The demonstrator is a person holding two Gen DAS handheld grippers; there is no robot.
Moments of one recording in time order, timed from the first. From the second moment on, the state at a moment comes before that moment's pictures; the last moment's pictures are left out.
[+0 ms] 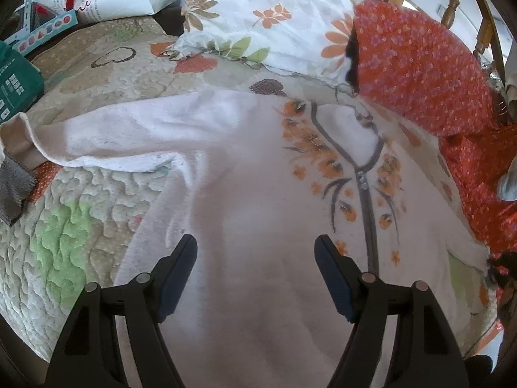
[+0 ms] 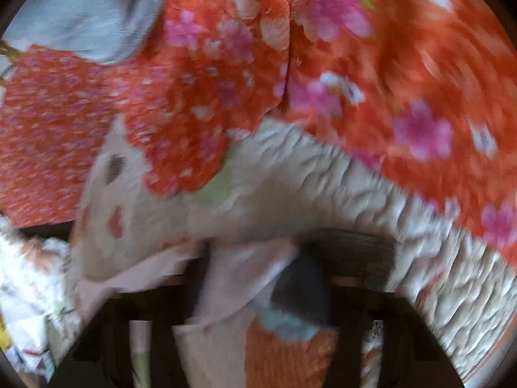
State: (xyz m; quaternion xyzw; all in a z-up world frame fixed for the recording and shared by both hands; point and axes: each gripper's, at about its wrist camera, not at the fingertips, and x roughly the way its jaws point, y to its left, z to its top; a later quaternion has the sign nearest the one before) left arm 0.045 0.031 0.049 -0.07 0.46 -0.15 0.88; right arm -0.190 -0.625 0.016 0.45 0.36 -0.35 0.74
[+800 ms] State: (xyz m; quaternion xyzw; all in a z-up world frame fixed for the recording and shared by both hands) left arm 0.045 0.029 0.041 -0.08 0.46 -0.16 0.87; right arm -0.314 -0.602 0.007 0.51 0.27 -0.31 0.75
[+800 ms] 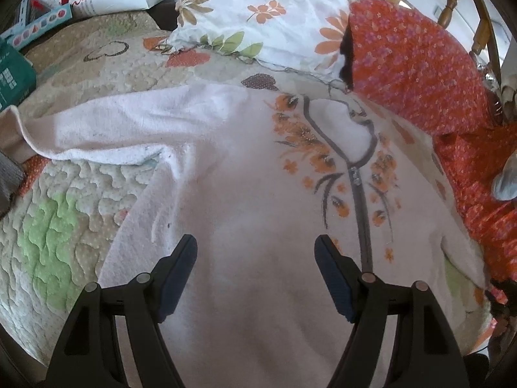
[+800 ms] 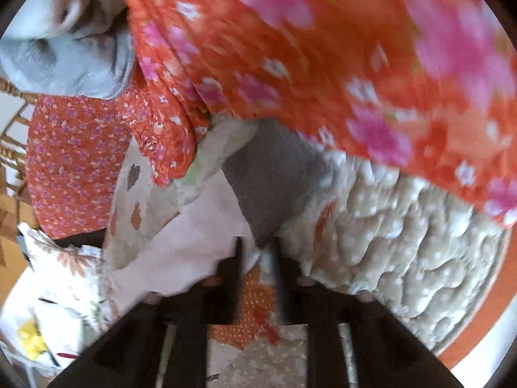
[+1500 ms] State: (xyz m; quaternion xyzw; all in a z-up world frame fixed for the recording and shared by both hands) left arm 0.069 0.165 0.120 -0.12 0.35 -0.07 0.93; right arm -0.086 -0.424 0.111 0.27 0.36 -0.20 0.87
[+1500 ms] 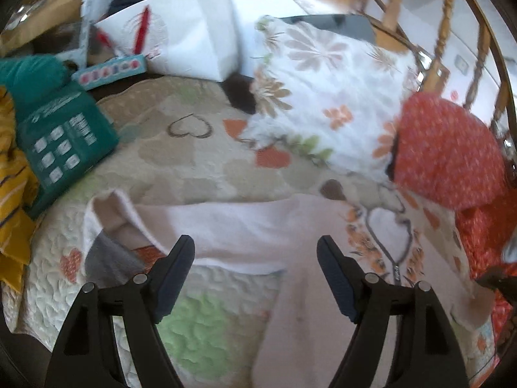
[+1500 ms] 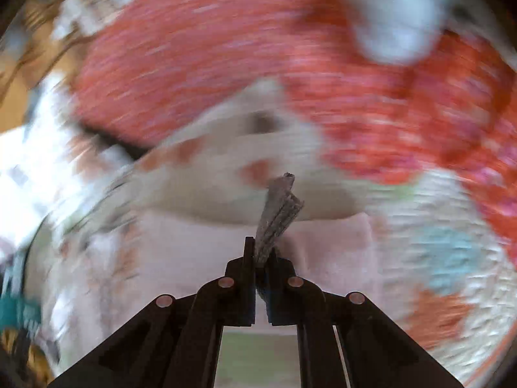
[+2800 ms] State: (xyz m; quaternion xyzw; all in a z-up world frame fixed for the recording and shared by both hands) left arm 0.033 0.382 0.112 -0.38 0.28 0.18 0.86; right arm 0.114 0.088 0.045 -0.03 0.47 0.19 0.86
